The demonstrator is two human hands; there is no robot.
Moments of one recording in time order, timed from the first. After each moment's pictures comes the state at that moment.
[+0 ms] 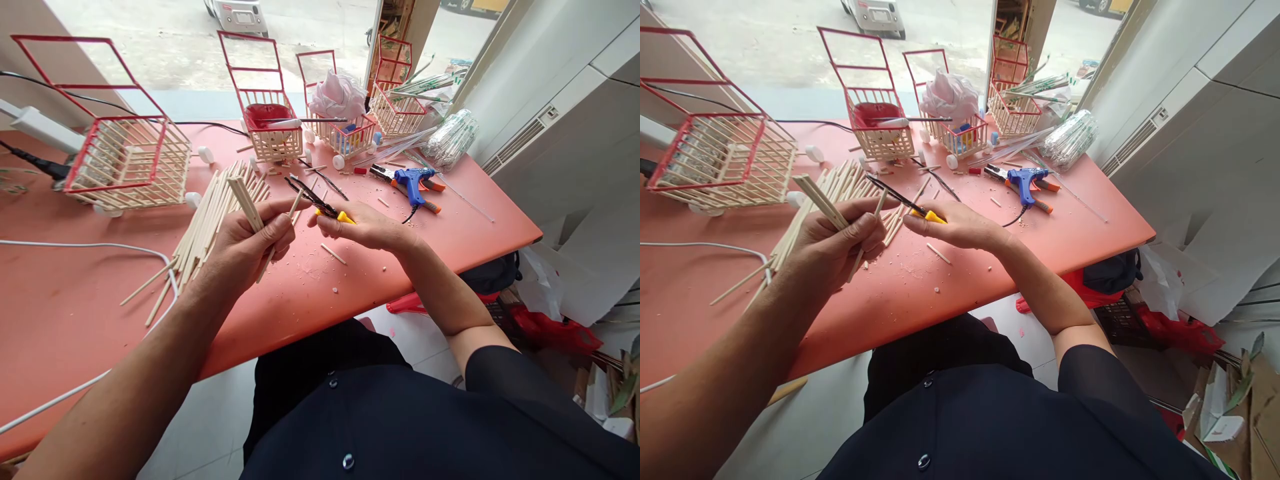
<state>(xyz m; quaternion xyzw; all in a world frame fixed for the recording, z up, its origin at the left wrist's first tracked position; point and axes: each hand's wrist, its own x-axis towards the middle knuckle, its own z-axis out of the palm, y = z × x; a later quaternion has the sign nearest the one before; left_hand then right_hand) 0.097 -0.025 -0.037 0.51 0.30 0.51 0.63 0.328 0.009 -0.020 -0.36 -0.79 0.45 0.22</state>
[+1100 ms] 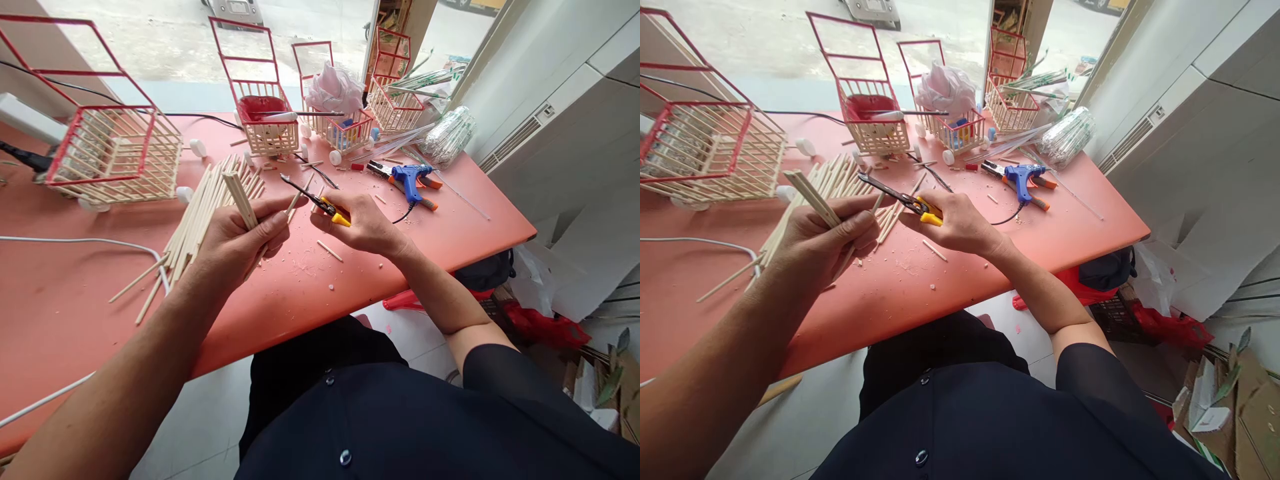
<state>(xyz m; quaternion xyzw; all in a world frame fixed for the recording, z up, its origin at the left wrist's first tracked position) 0.092 -0.020 -0.048 0.52 0.29 0.53 0.60 0.323 0.001 -0.034 -0.39 -0.80 0.31 0.32</state>
